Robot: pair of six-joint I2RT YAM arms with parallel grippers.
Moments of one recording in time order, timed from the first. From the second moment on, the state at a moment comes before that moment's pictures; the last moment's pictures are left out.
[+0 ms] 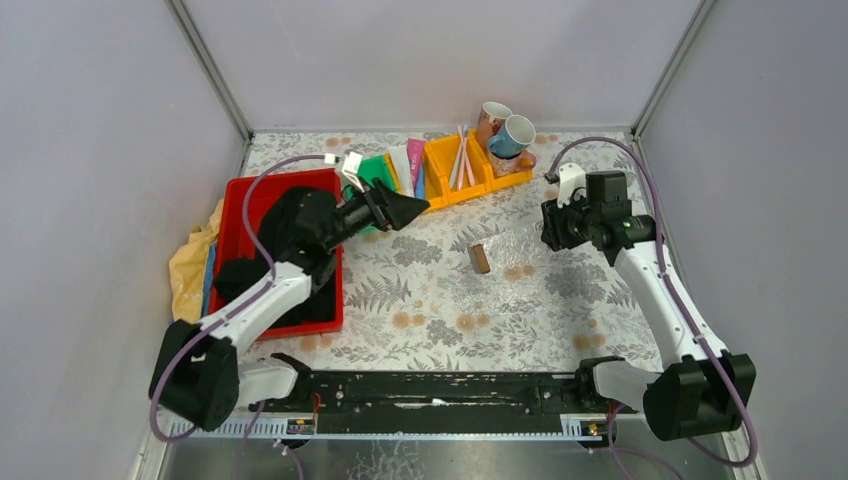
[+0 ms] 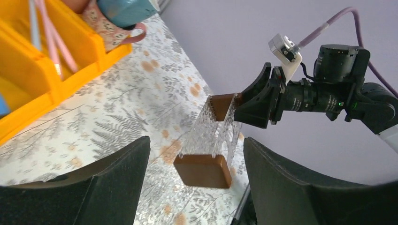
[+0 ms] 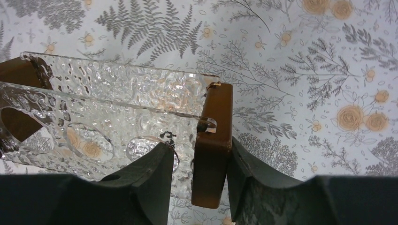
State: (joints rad) left arm -0.44 1.26 0.73 0.58 0.50 -0.79; right arm 0.13 1.15 1.02 -0.69 -0.26 -0.25
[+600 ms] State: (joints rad) left arm -0.36 0.86 0.77 -0.08 0.32 -0.36; right arm 0.13 1.49 1.16 -0.67 -0.06 0.02
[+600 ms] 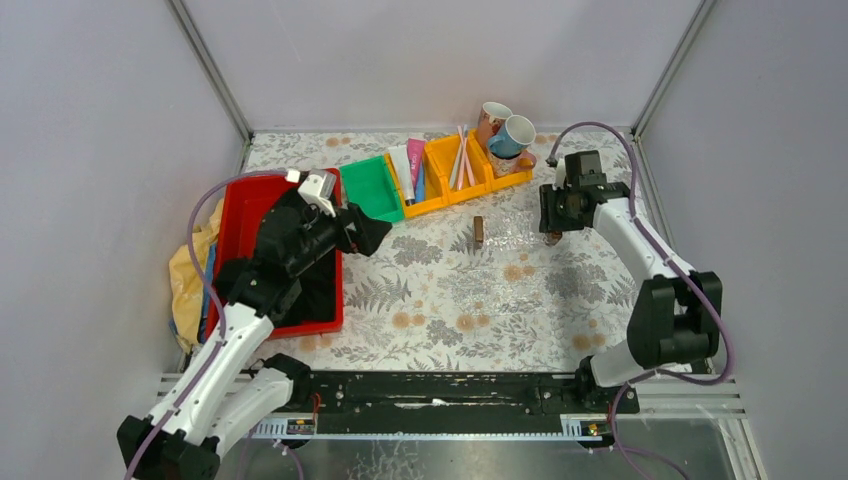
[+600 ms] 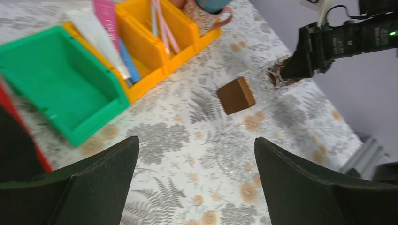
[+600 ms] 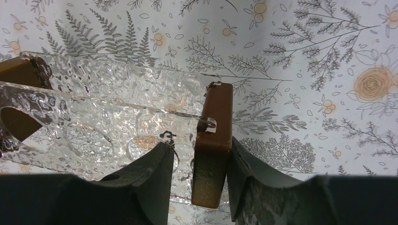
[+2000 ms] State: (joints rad) left arm -0.36 0.82 0.68 -0.19 0.15 -0.20; right arm 0.08 1.73 1.21 -0.65 -0.12 0.03
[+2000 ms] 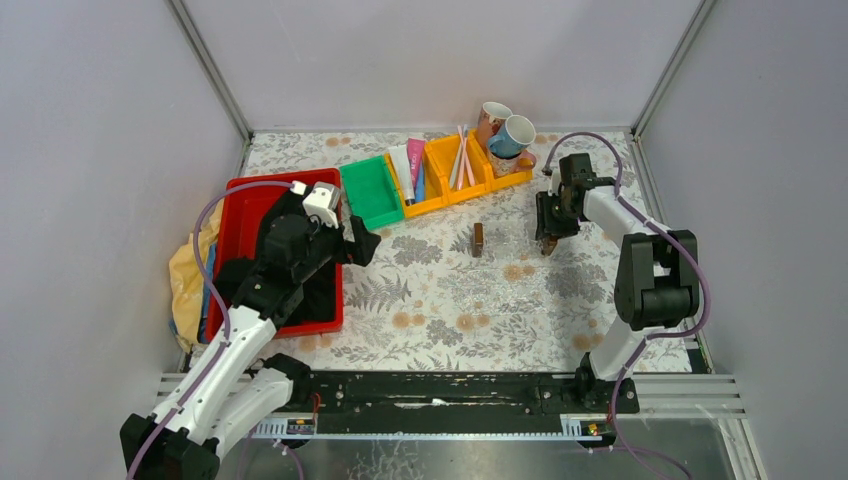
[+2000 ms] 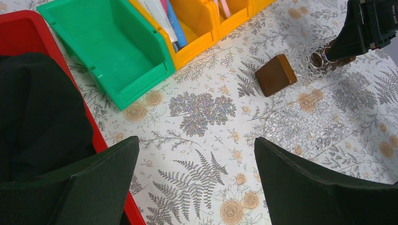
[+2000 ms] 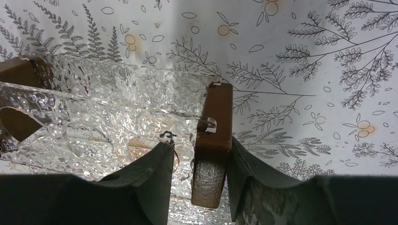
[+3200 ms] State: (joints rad) left arm -0.35 0.83 0.68 -0.19 0.16 -0.20; right arm 0.06 1.74 1.21 -0.65 -0.16 0.01
